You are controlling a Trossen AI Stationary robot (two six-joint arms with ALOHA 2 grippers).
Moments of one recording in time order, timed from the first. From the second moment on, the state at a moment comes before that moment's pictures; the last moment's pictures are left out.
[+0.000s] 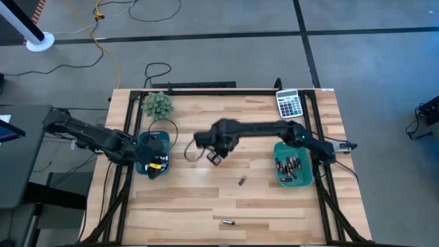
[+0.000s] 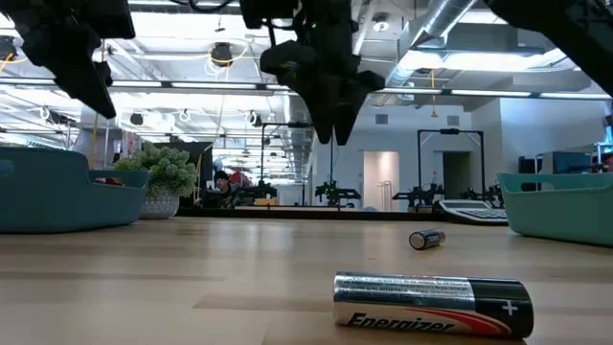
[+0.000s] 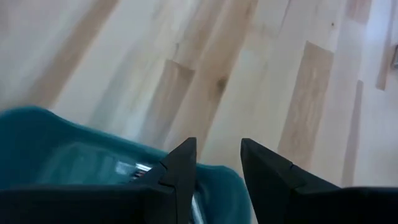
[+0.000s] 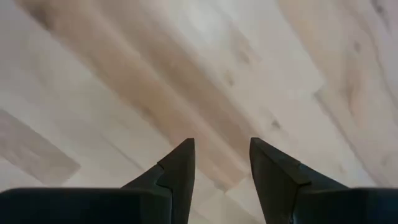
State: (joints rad) left arm -0.36 0.81 0.70 -0.81 -0.33 -0.66; right arm 0.02 2.33 2.32 -1.57 0.12 0.75
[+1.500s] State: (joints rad) left arm -0.43 1.03 0.73 -0.36 -0.31 -0.57; right arm 0.53 1.97 1.60 -1.20 0.14 1.37
